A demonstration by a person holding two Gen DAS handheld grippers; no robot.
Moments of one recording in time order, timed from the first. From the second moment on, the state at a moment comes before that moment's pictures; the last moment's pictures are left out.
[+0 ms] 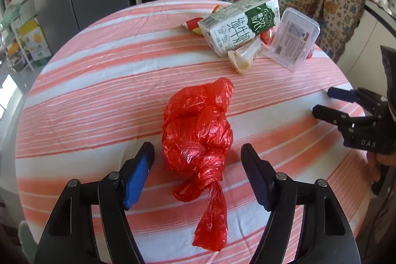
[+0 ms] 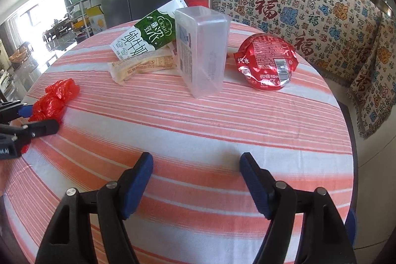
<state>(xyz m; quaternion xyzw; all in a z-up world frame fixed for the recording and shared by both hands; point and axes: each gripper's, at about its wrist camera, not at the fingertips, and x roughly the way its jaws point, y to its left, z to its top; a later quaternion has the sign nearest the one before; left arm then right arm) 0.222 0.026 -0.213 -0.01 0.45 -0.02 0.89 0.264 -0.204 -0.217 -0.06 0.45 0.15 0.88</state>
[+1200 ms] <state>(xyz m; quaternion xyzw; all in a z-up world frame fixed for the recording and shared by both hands) 0.228 0.021 -0.219 0.01 0.45 -0.02 0.89 0.233 -0.194 -0.192 -0.03 0.49 0.12 0.86</state>
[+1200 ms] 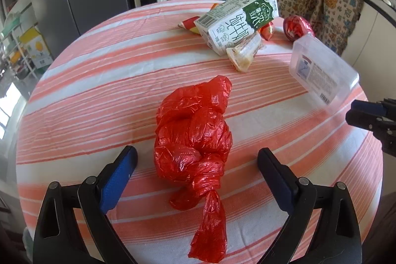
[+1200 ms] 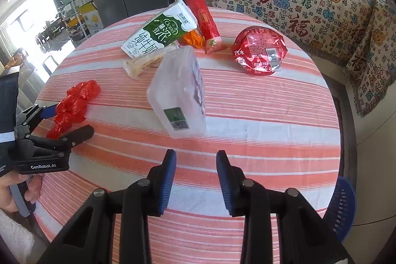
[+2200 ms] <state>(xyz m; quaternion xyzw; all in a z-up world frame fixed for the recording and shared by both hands) 0.239 0.025 -0.191 -0.02 0.47 -0.08 0.88 0.284 -0.174 -0.169 -0.04 0.53 0.11 0.84</state>
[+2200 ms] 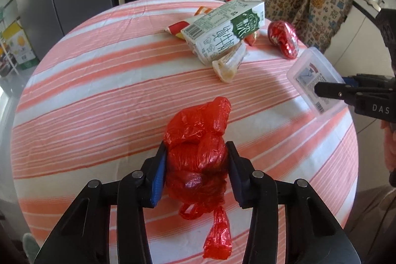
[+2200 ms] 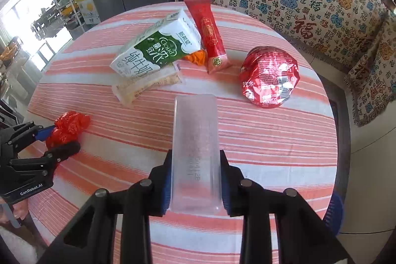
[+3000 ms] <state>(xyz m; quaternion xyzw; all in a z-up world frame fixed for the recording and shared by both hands) 0.221 -0.230 -0.123 0.01 0.42 -0.27 0.86 0.178 -0.405 -0.117 0.09 0.45 -0.05 0.89</state>
